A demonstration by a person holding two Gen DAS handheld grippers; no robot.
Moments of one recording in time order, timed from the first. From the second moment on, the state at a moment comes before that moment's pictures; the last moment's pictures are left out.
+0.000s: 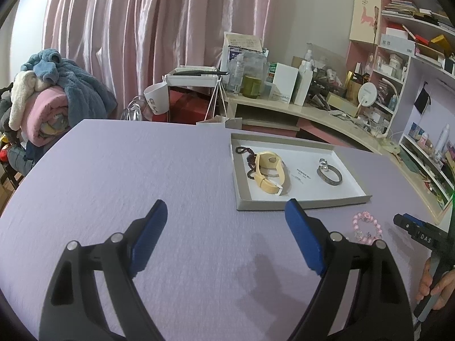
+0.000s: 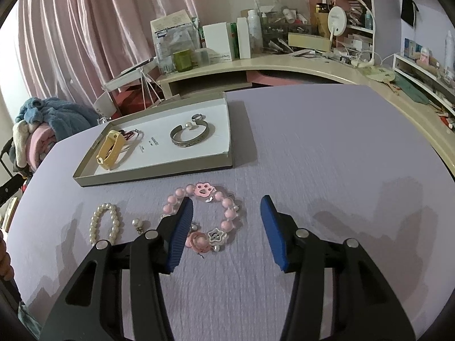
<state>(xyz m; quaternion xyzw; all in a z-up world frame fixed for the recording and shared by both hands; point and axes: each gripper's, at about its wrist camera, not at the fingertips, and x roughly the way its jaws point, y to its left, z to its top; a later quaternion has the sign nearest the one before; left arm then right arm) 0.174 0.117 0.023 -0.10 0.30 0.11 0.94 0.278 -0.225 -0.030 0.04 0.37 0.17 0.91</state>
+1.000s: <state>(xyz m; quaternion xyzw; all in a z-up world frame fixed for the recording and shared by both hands) 0.179 0.111 0.014 -0.09 0.31 0.09 0.94 0.283 -0.191 -0.014 0.01 0.39 0.23 0.89</state>
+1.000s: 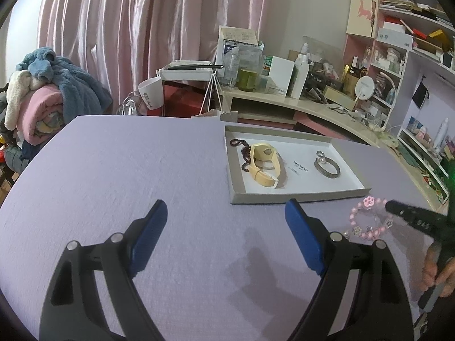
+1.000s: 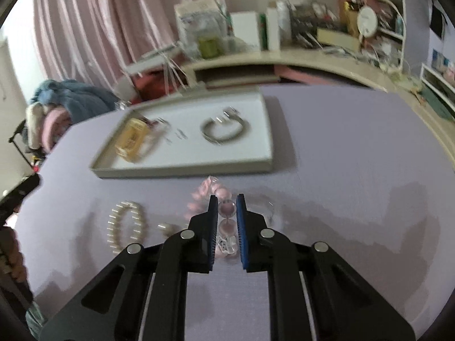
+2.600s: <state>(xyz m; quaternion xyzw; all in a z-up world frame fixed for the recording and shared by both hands) 0.218 0.174 -0.034 -0.11 0.33 0.18 0.92 0.258 -0.179 0.034 0.03 0.33 0.26 0.91</state>
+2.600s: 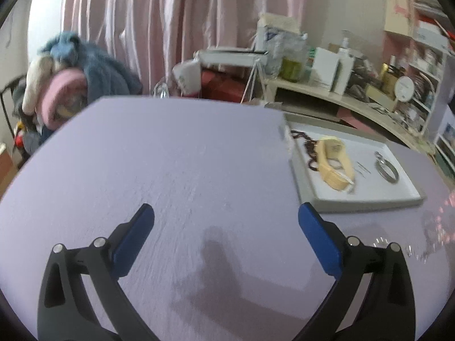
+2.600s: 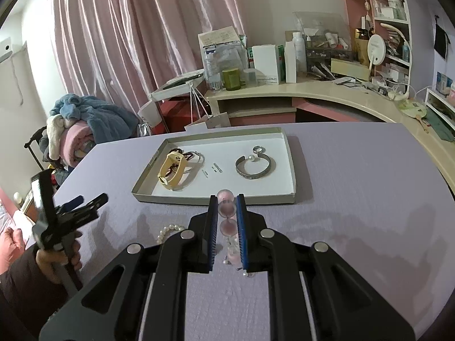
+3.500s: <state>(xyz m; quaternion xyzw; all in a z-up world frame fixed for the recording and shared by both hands) 0.274 0.201 -0.063 -0.09 0.44 0.16 0.88 0.258 -0.174 0.040 0.03 0.33 0.26 0.91</state>
